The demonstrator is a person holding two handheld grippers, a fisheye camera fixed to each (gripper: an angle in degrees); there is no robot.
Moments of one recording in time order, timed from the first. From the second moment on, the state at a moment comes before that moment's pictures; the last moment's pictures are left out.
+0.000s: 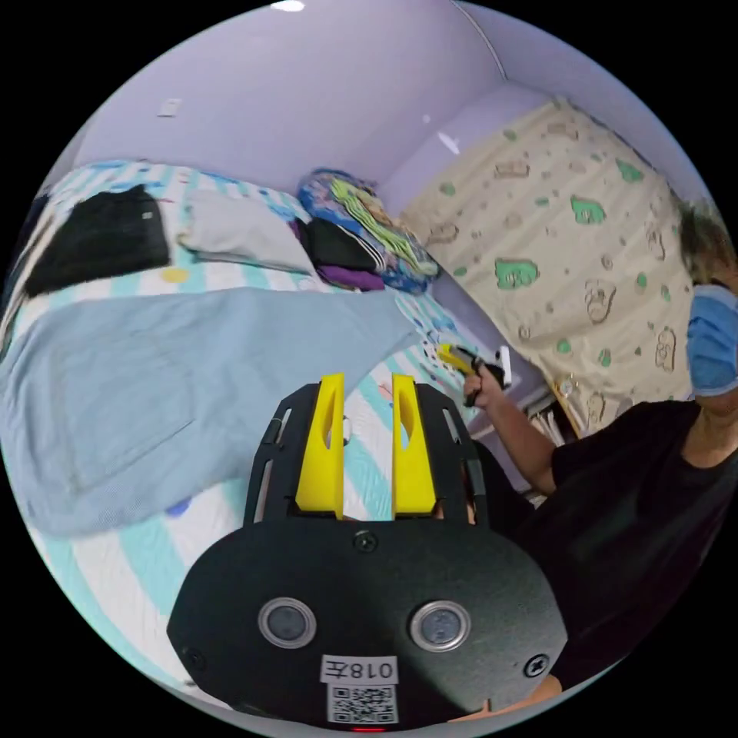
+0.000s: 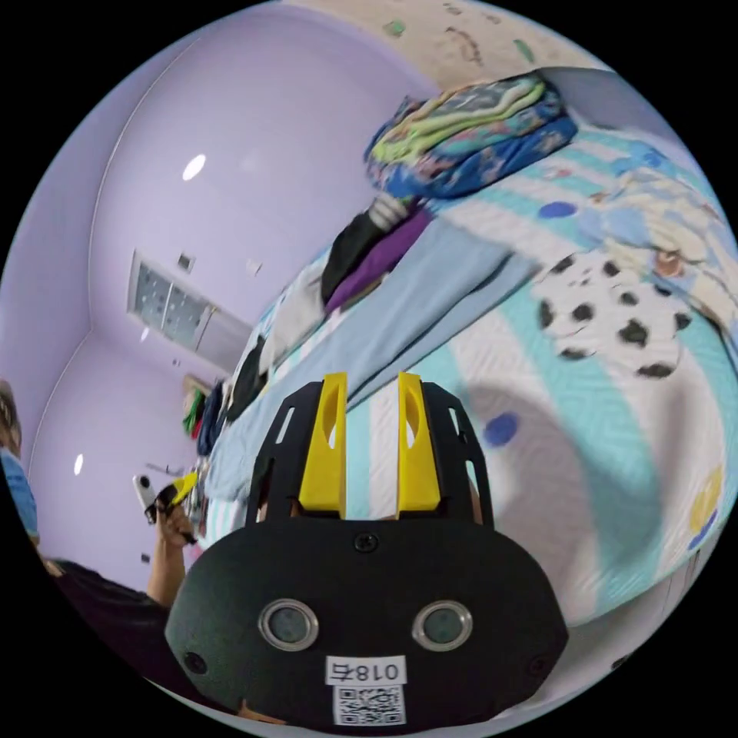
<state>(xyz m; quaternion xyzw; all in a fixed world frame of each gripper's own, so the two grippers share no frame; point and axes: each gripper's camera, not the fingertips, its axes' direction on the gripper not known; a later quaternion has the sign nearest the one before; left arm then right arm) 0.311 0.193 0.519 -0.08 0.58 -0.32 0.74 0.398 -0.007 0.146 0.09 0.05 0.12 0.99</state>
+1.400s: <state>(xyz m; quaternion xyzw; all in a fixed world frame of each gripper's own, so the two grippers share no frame) 0.403 0.301 0.553 -0.12 0.57 -0.55 0.60 0.564 -0.041 0.128 0.09 -0.01 0.24 0.97</state>
